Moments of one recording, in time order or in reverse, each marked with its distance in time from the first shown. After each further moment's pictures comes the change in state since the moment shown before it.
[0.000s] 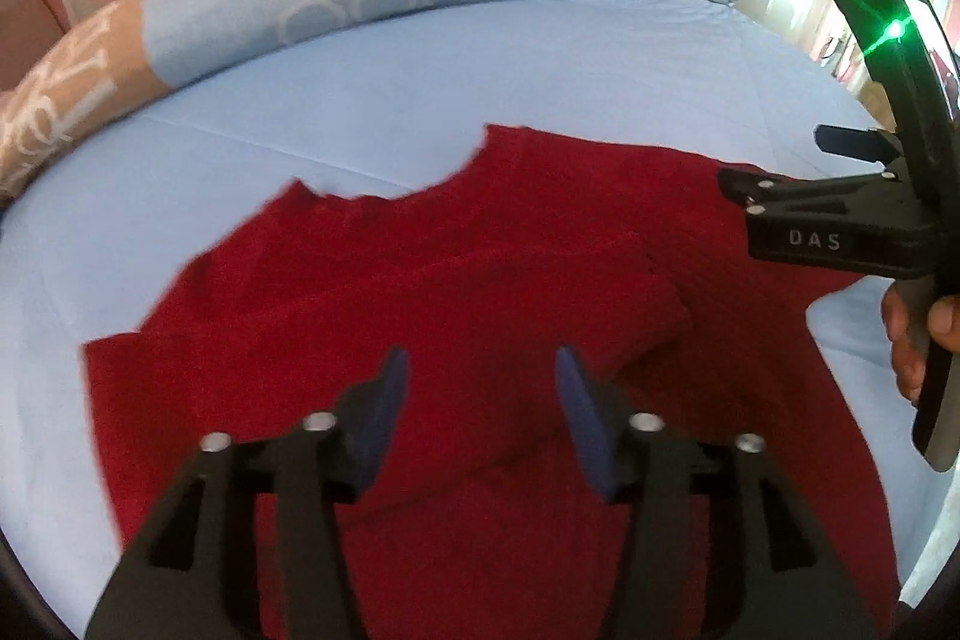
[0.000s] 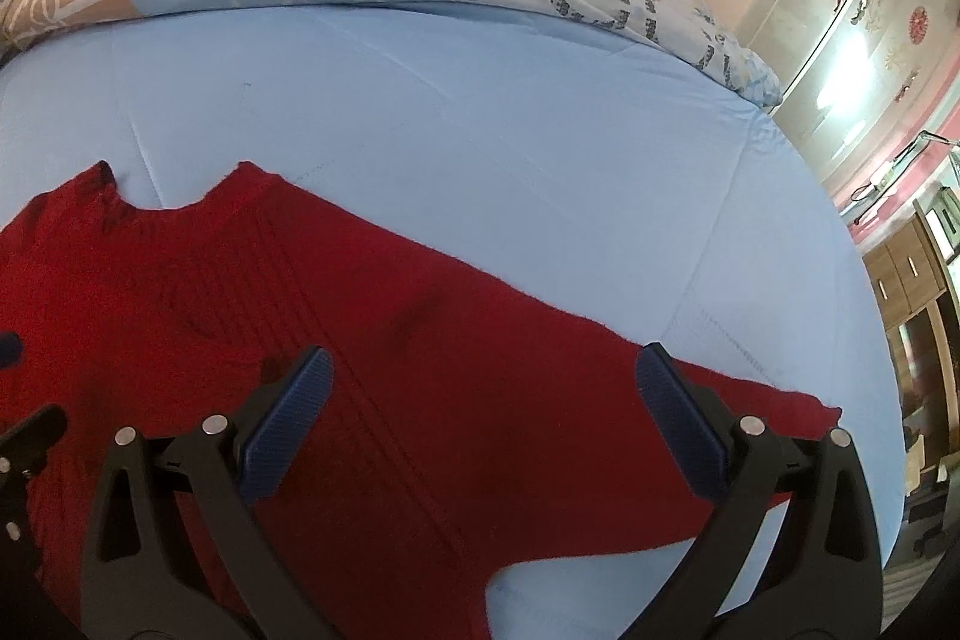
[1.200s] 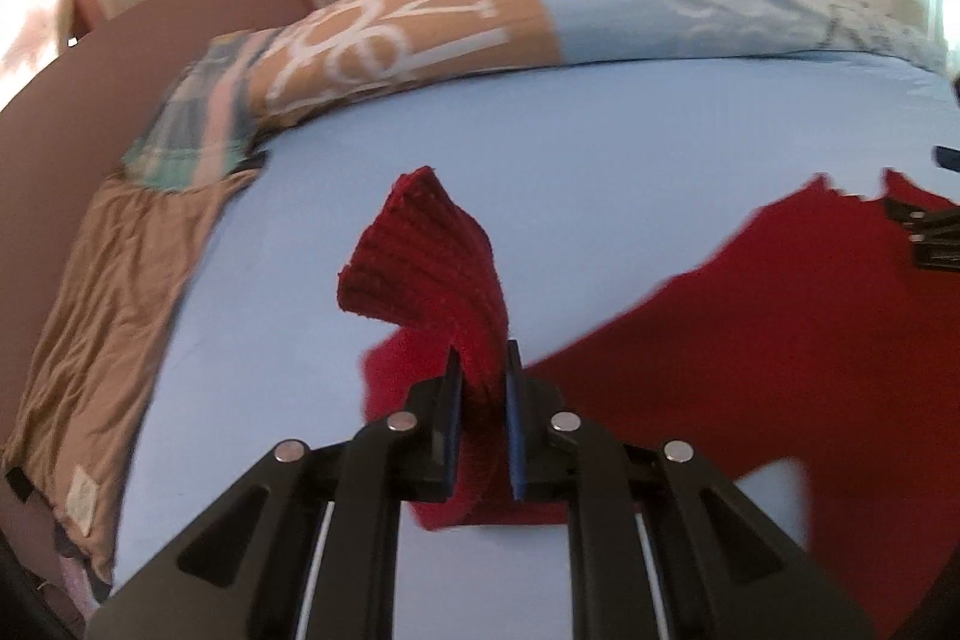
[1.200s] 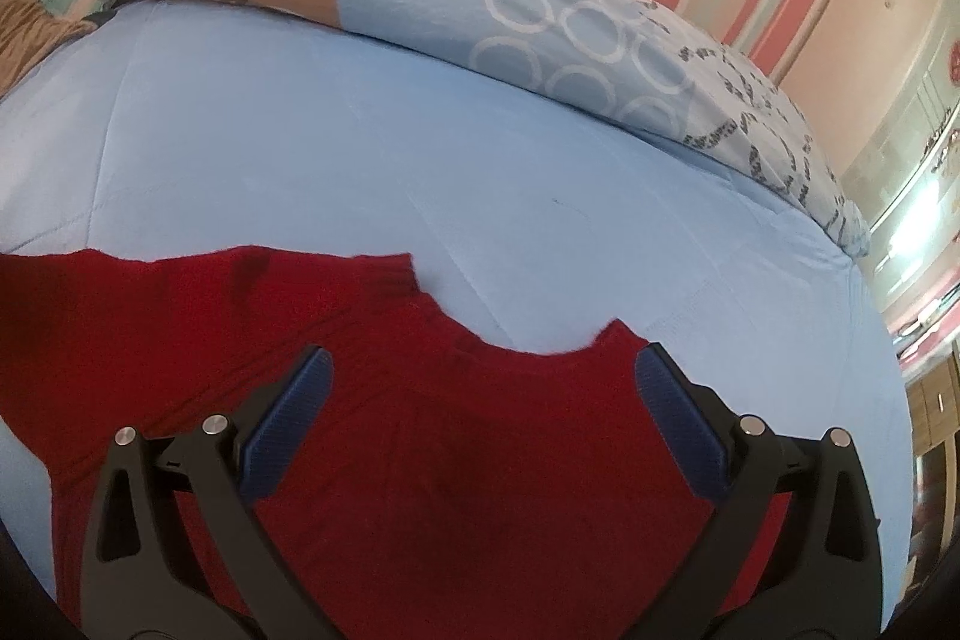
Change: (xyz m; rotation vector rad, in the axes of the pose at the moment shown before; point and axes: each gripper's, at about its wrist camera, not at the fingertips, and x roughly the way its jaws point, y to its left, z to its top) left arm -0.119 0.247 -0.103 -0.165 -0.062 0.435; right arm -0.033 0.211 0.049 -0.220 -0.164 0.116
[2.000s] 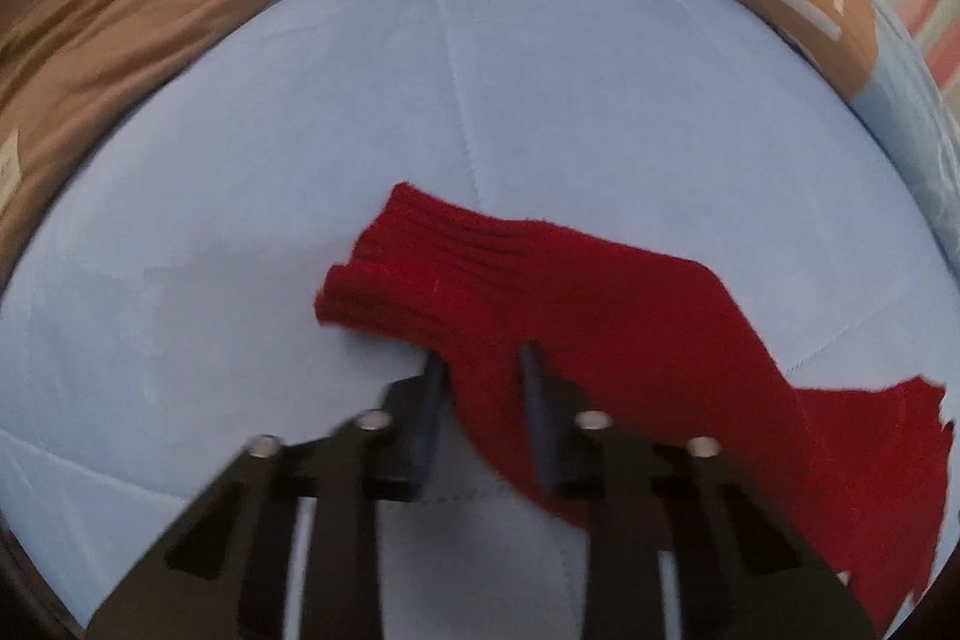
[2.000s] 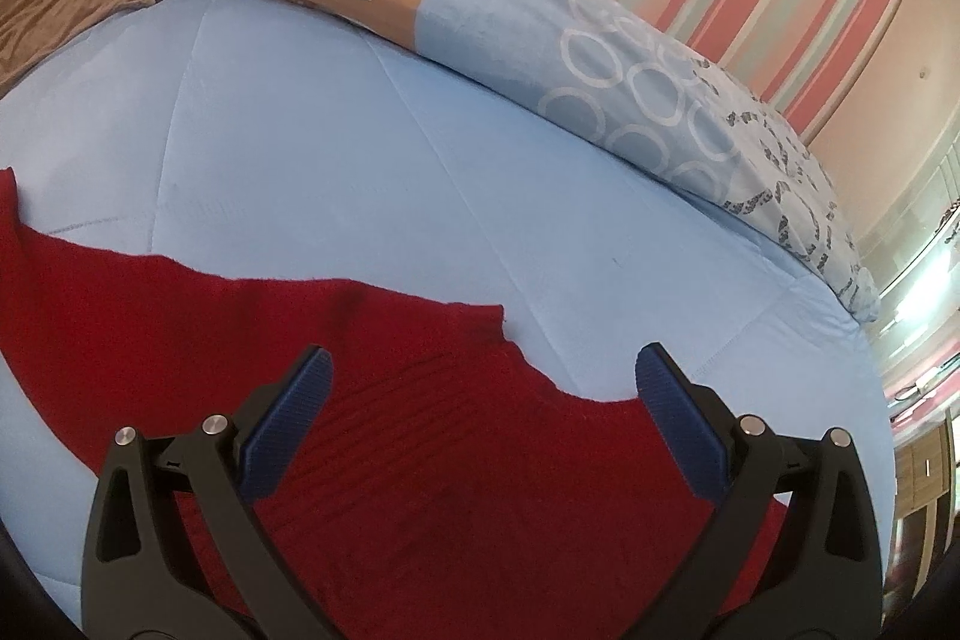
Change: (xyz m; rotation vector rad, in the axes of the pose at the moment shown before) left arm 0.102 0.193 -0.096 -0.641 0.337 0.041; right arm -0.021 0.052 0.021 -0.135 -0.050 0.025
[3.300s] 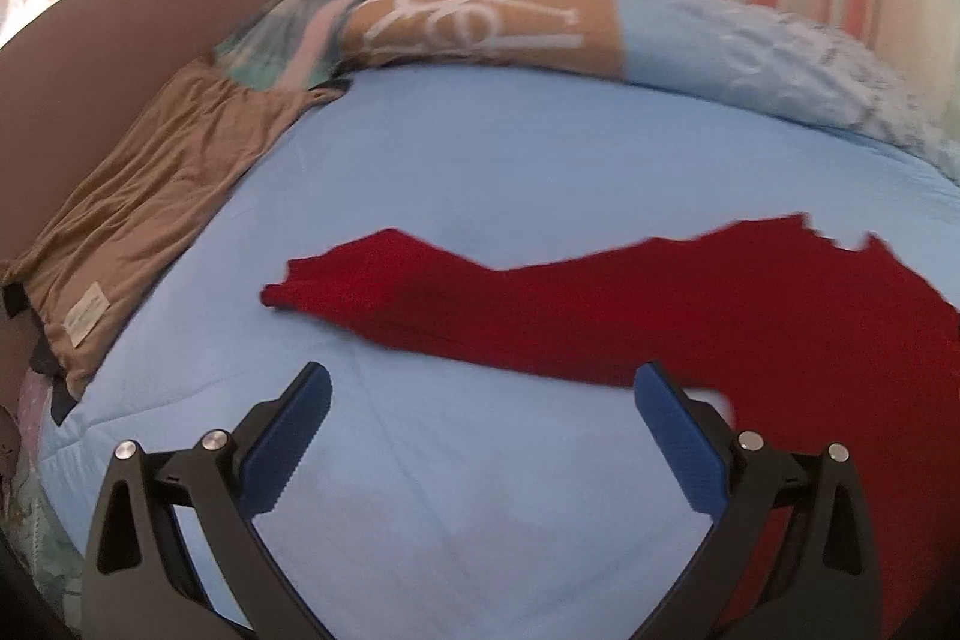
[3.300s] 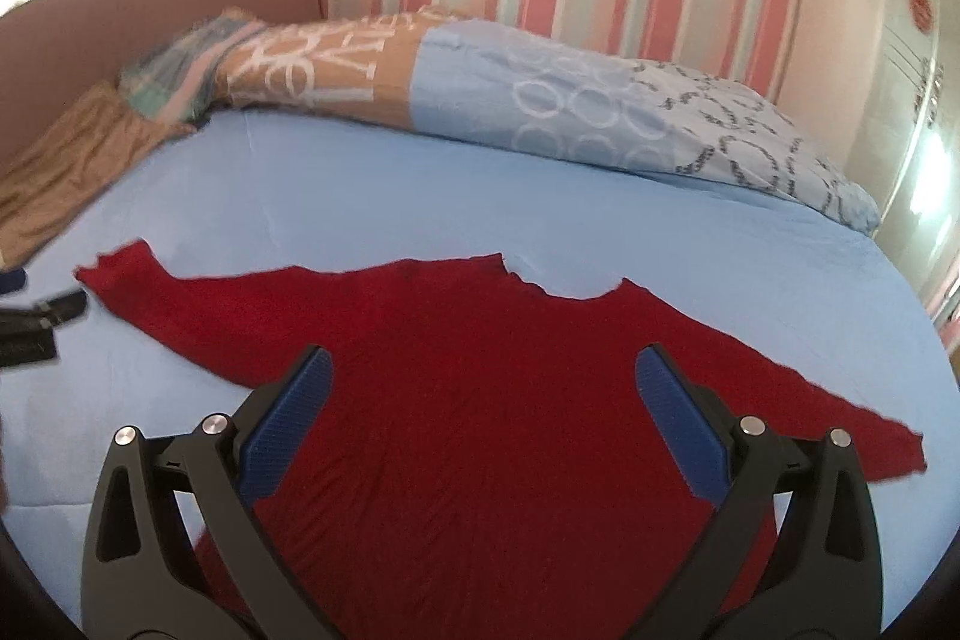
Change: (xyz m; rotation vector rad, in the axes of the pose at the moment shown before) left arm -0.148 -0.125 -0.133 0.323 -0.330 -0.007; right arm -0.146 -0.024 -0.089 0.251 -0.163 0.109
